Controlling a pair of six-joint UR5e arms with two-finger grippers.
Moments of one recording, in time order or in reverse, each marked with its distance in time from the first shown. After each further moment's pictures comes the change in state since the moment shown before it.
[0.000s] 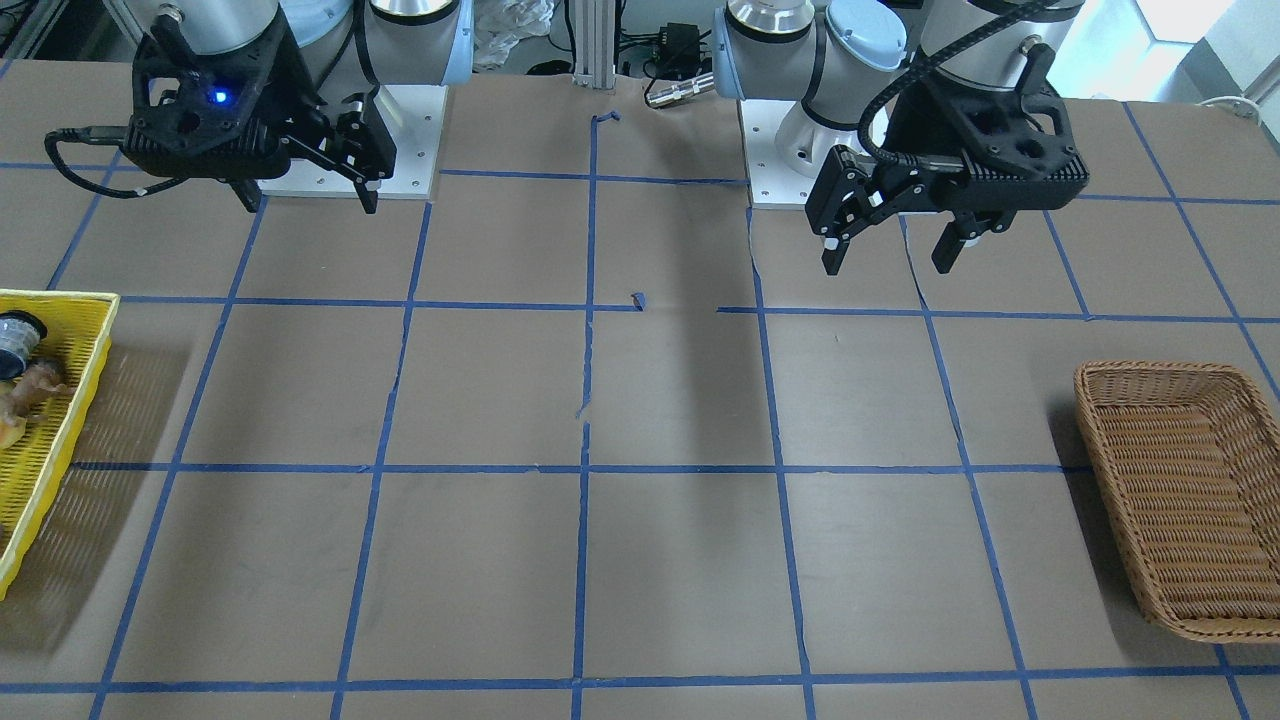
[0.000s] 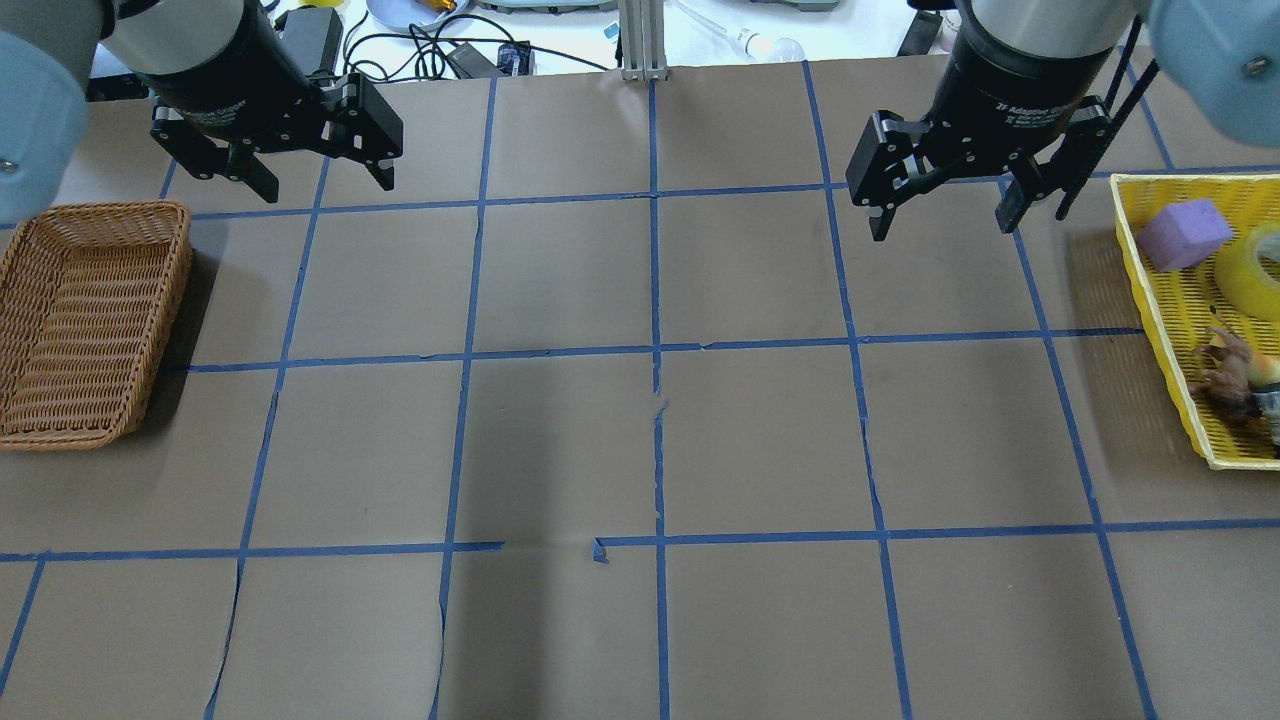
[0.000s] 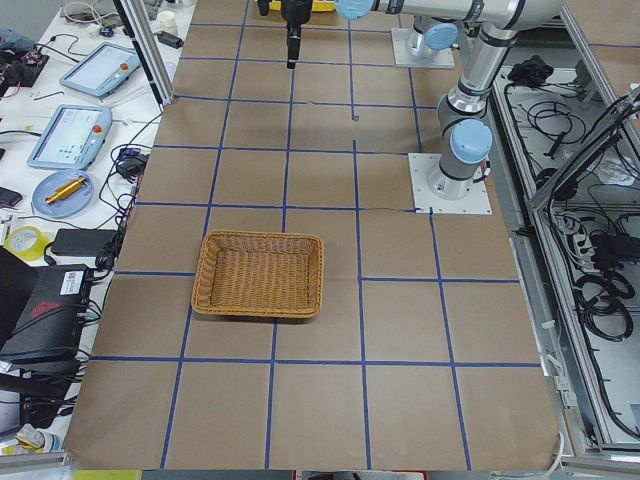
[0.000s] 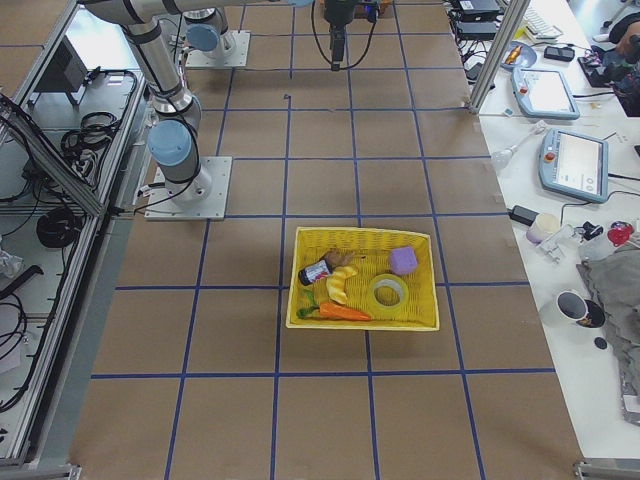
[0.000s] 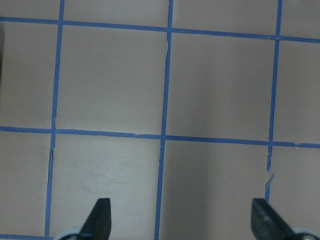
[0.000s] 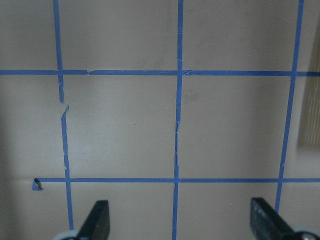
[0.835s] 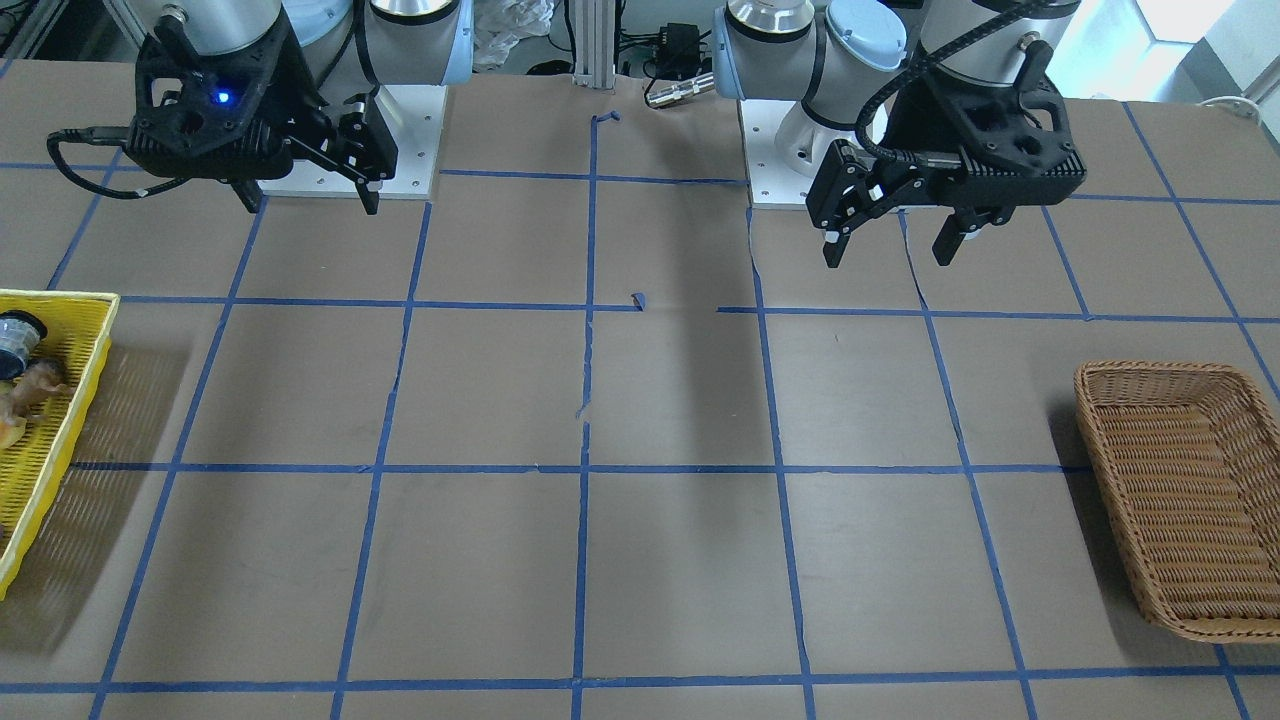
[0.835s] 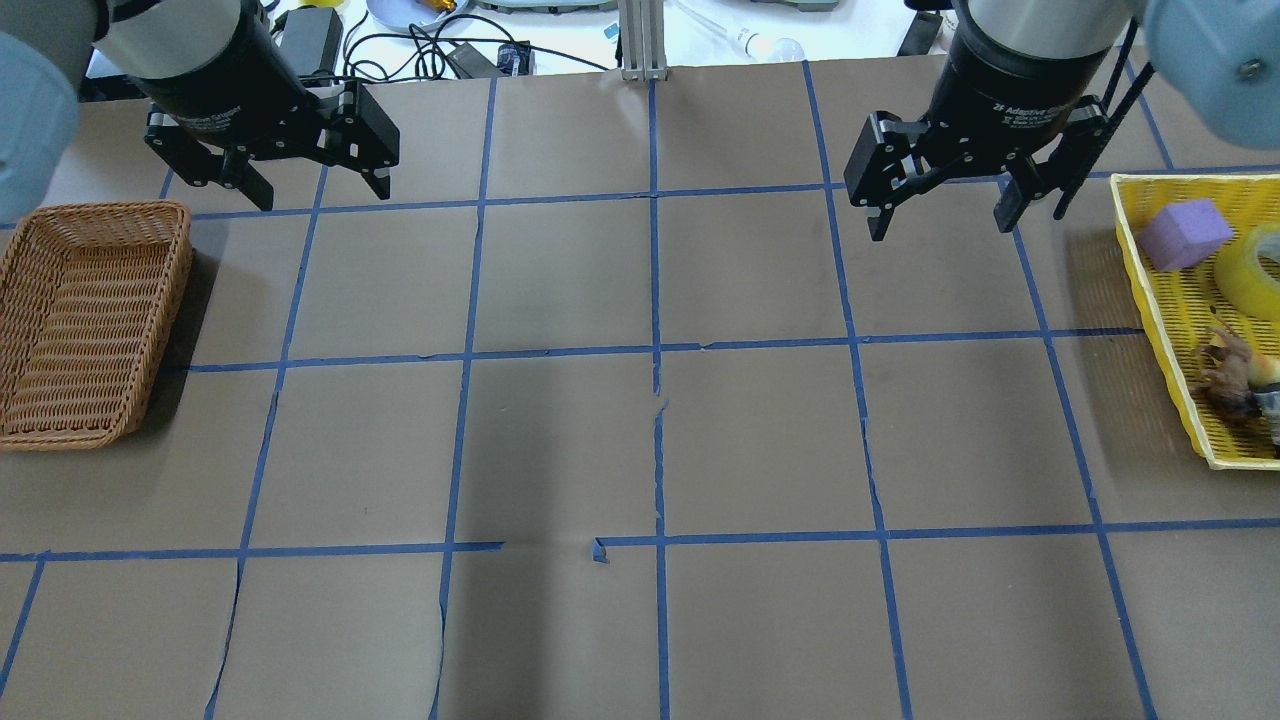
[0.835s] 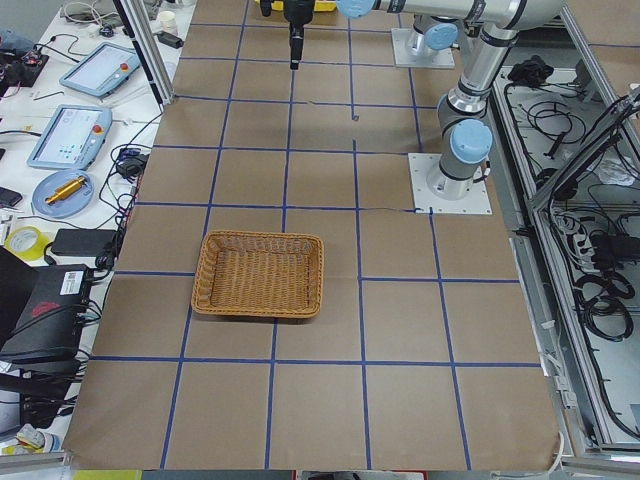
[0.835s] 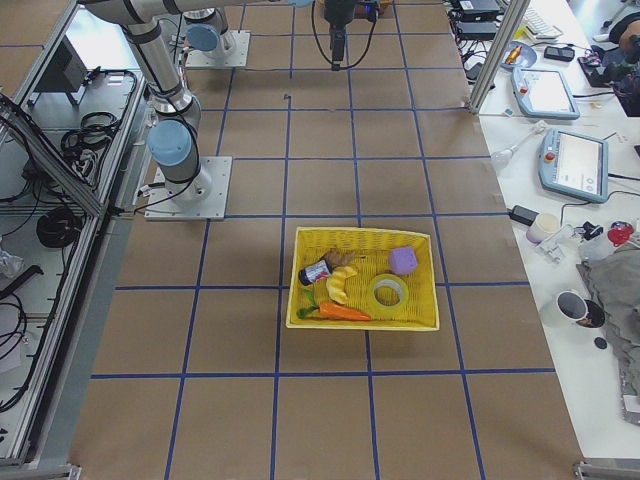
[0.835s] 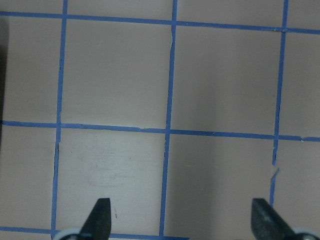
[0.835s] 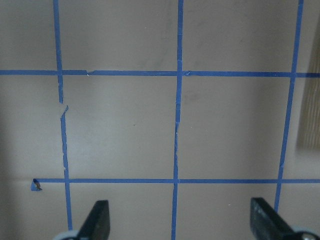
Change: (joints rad) left arm 0.000 0.005 0.001 -0.024 0.005 0.003; right arm 0.003 0.001 0.001 -0.003 -0.007 0.000
